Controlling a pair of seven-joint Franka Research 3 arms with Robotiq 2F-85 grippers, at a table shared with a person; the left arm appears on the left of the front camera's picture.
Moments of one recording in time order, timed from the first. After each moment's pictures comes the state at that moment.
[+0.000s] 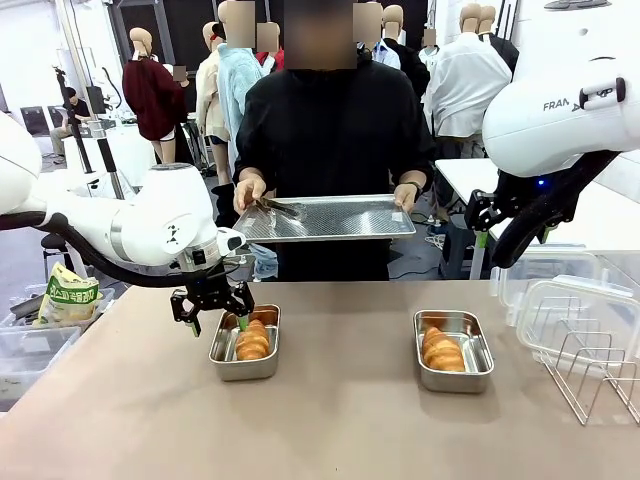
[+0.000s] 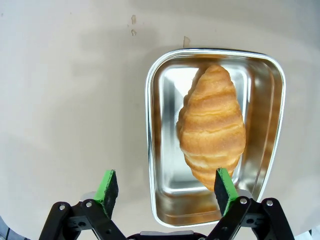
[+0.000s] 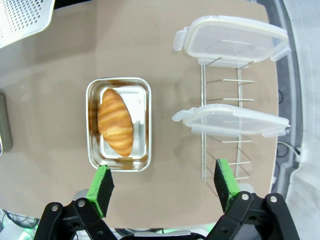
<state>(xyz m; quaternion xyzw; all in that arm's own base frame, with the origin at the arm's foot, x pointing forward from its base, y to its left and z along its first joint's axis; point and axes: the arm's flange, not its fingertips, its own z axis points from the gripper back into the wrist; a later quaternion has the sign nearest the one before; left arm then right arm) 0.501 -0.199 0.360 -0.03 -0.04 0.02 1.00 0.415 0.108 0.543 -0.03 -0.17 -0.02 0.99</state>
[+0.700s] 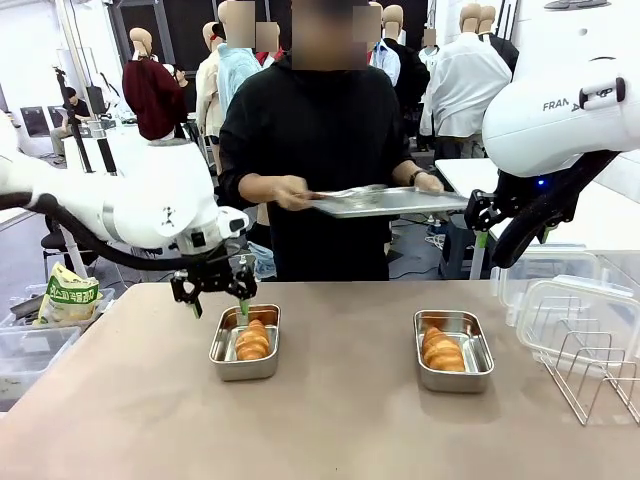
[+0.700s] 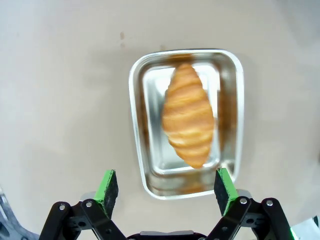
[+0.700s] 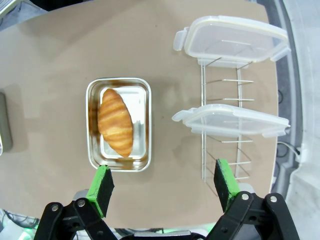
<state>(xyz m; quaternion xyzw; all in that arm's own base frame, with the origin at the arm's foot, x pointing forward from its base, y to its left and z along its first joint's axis) 0.478 -0.220 0.426 -0.02 -0.09 -0.02 1.00 0.415 0.108 0.543 -0.03 -0.17 -0.02 0.99</state>
